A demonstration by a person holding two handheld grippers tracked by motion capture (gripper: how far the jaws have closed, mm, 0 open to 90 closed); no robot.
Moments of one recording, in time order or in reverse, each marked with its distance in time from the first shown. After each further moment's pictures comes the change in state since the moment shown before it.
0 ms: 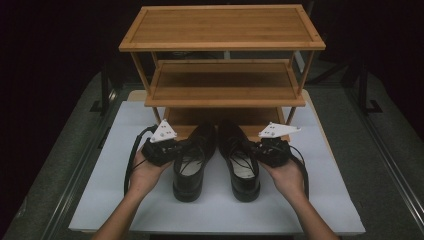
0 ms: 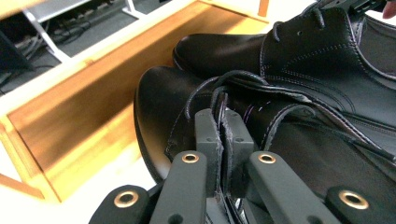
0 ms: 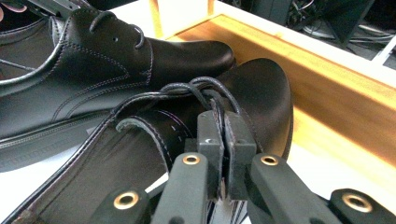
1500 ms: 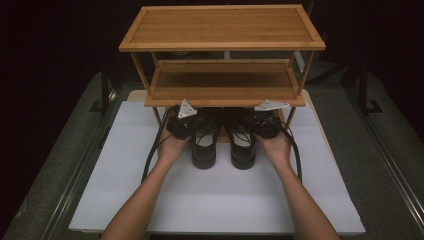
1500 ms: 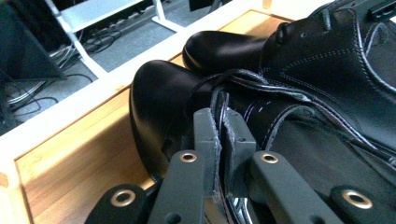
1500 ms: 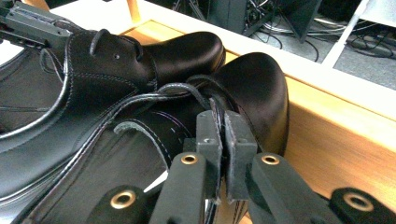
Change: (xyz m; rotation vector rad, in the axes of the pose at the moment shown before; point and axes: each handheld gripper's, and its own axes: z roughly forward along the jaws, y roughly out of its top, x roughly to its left) left arm 0.046 0.015 0.098 -0.025 0.093 -0.002; right arm -0.069 0.016 0.070 -0.002 -0.120 0.070
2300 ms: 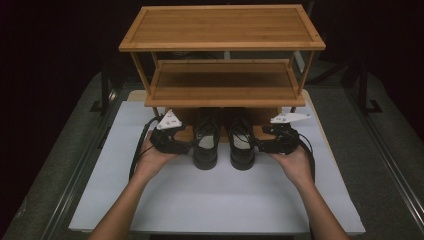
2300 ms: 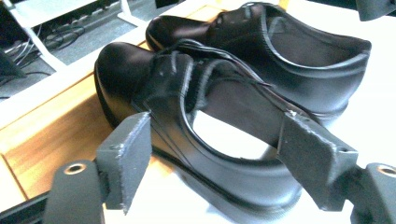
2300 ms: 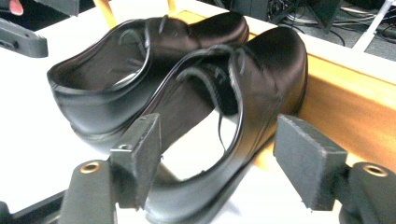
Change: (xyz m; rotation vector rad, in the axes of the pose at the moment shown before) left arm -0.011 -0.022 -0.069 -0.011 -0.145 -0.026; right arm 0.012 -0.023 -0.069 0.020 0.090 0.012
